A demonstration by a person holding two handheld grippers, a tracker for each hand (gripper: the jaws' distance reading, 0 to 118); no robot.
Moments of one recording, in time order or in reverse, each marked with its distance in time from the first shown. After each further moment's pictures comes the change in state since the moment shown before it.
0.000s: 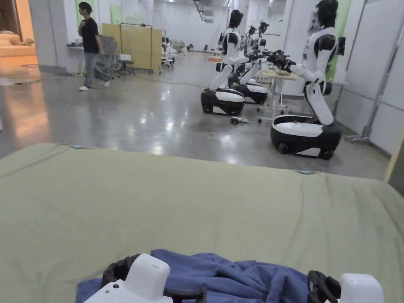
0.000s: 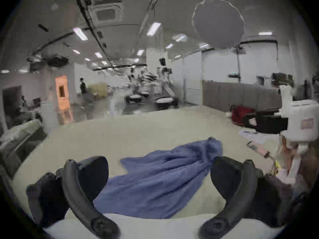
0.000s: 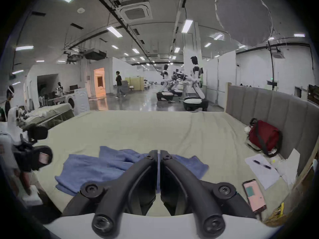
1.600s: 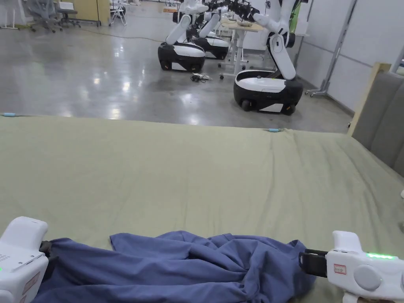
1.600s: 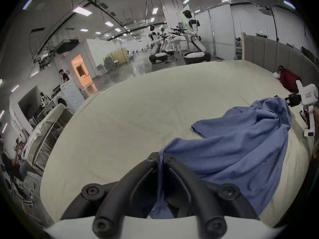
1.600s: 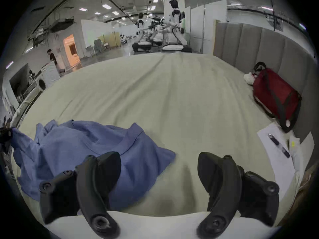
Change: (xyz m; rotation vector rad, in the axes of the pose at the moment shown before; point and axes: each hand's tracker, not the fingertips) left arm -0.131 -0.008 -0.143 -0.401 0.217 -0.074; right arm 0.176 -0.065 -0.227 -0.514 -0.143 -0.103
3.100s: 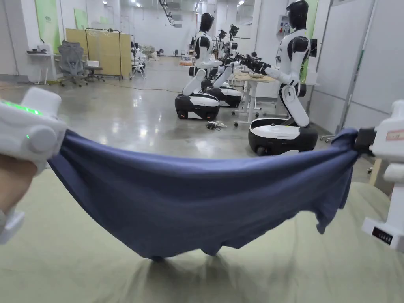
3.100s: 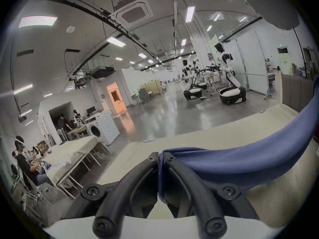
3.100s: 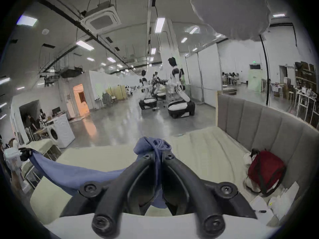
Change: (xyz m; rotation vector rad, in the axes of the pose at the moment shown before) left arm -0.126 0.253 -0.027 0.292 0.312 0.062; right arm -0.048 0.266 0.181 0.485 0.042 -0.138
